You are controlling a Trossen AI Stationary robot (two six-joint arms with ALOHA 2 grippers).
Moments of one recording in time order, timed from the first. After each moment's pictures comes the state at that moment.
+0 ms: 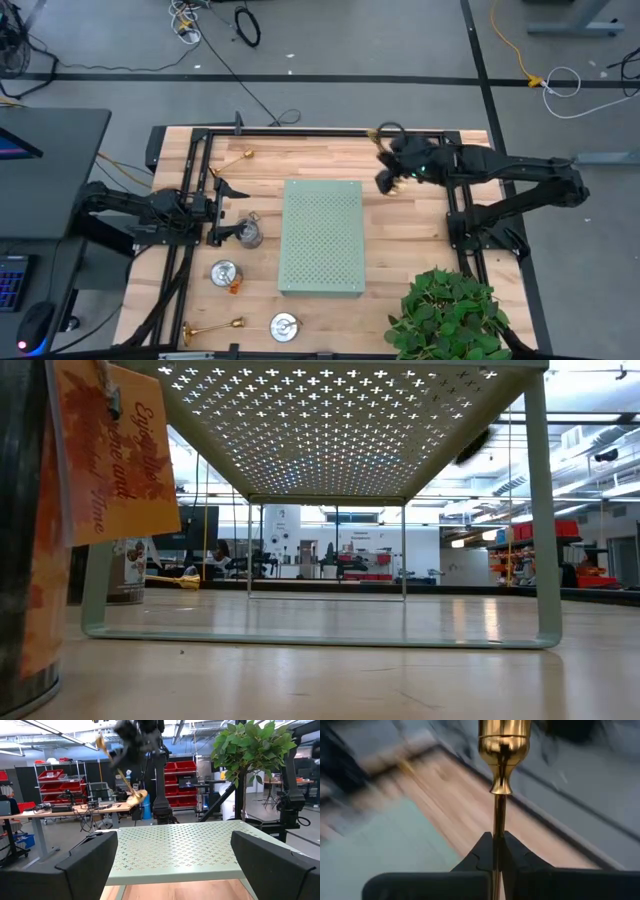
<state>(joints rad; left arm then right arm) -0.20 0.09 0.01 0.29 -0.22 0.09 -0.06 1.19 1.24 -0.64 0.49 0.38</state>
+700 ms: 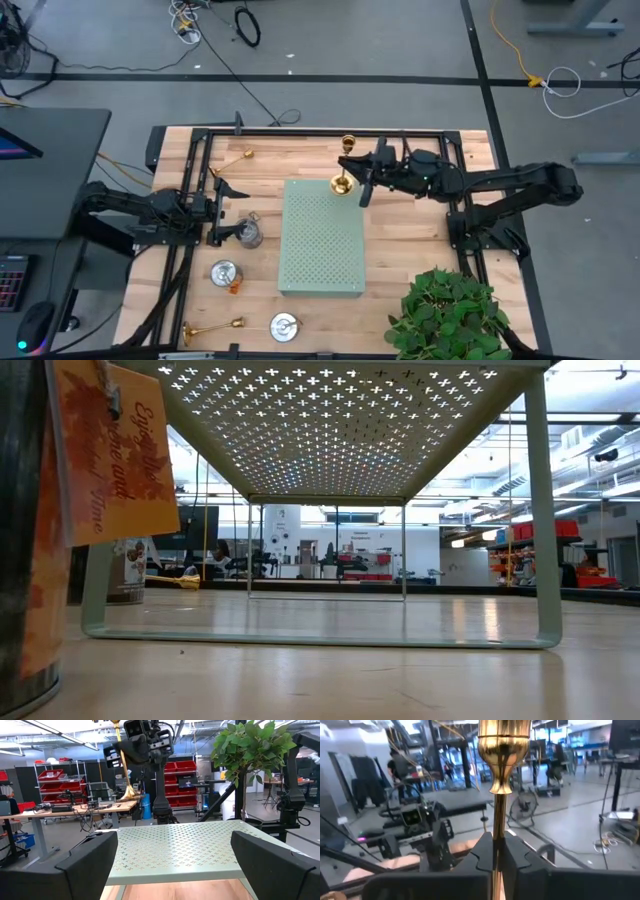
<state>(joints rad) -0.20 0.09 0.01 0.29 -0.22 0.09 -0.05 1.25 0.85 0.46 0.22 0.10</state>
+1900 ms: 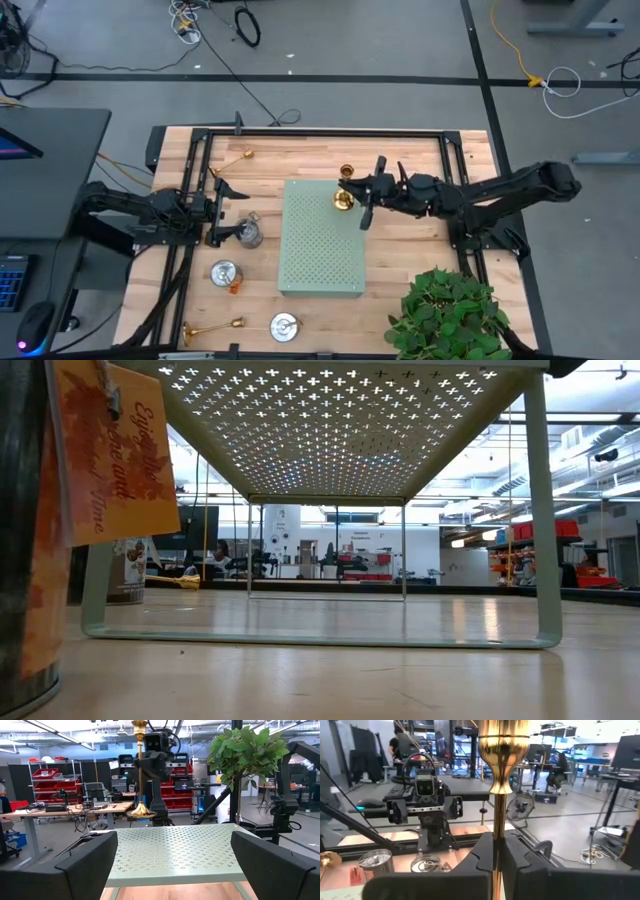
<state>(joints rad) -0.20 0.09 0.01 0.30 -0.20 0.06 0.12 1.26 0.76 0.53 0.38 -0.07</state>
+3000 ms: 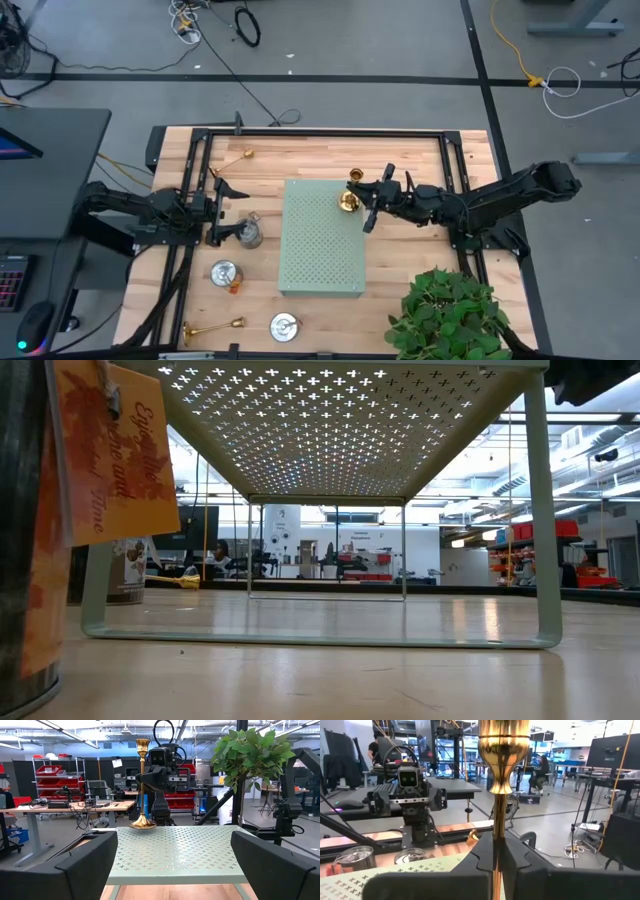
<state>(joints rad) -0.20 0.09 0.01 0.30 -0.22 0.04 0.14 1.26 0.59 0.74 0.49 -0.07</state>
